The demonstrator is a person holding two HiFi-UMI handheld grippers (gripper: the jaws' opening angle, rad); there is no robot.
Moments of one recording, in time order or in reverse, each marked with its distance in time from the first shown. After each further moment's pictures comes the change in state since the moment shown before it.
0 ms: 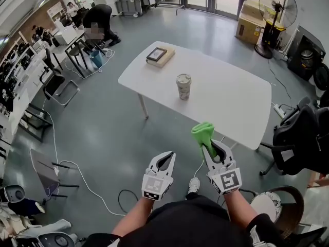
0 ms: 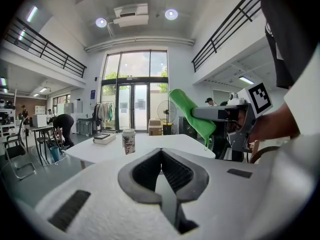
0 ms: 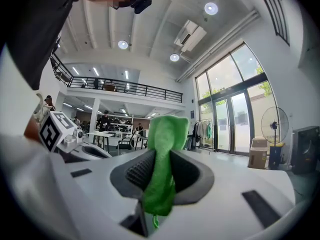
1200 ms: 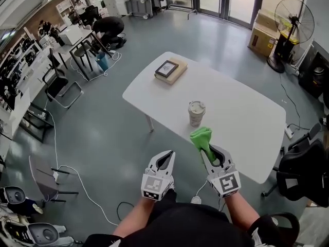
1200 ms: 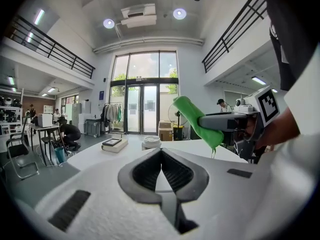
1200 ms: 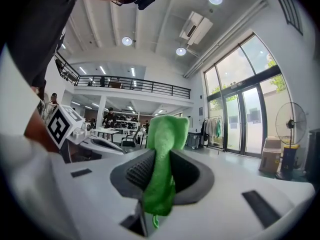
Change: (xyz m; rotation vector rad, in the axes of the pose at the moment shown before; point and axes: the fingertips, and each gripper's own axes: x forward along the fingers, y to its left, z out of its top) left arm 0.119 0.148 0.030 -0.028 -0.028 0.084; right arm 0.174 -0.059 -0.016 -0.024 0.033 0.100
